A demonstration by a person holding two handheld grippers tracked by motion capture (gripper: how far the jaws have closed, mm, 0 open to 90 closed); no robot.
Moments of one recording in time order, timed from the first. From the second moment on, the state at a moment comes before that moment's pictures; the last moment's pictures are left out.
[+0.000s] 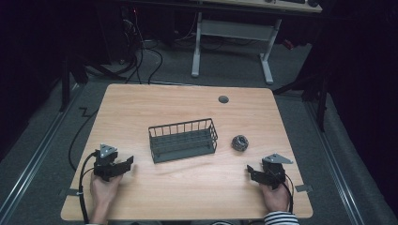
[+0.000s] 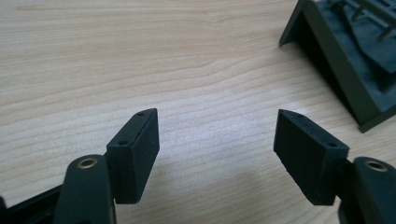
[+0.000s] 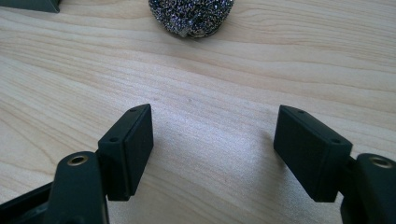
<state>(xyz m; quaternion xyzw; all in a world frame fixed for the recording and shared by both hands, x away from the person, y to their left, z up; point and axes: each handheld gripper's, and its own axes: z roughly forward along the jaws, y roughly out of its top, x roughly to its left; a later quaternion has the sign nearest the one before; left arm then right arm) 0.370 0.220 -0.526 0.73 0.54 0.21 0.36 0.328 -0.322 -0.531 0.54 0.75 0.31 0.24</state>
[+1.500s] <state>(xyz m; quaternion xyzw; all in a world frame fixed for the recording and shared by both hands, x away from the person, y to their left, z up) 0.369 0.213 -0.537 0.74 0.53 0.23 0.33 0.375 -0.296 -0.490 0.51 0.76 0.33 0.21</state>
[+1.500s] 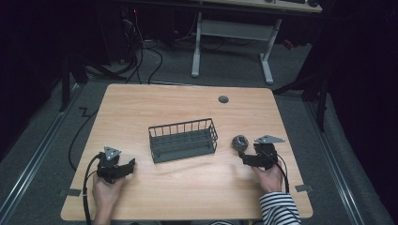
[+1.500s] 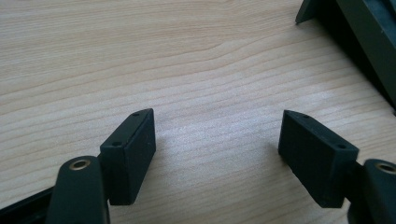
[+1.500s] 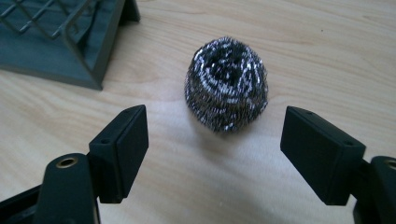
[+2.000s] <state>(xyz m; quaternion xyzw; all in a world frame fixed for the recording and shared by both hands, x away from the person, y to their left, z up) 0.369 0.212 -0.537 0.74 0.53 0.23 0.33 0.416 -0.285 -0.504 0.54 0.76 0.29 0.20</state>
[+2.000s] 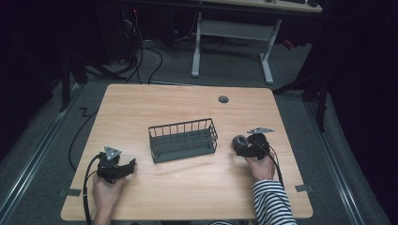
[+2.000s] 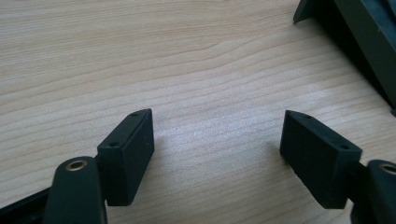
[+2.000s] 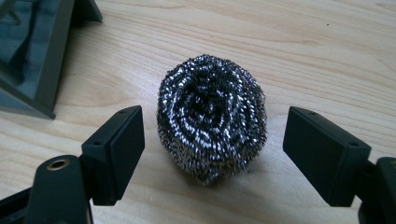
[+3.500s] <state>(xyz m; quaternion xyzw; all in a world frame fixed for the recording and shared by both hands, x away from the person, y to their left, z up) 0.369 0.212 -0.537 0.74 0.53 0.23 0.33 0.398 -0.277 -0.456 0.50 0.77 0.36 0.20</state>
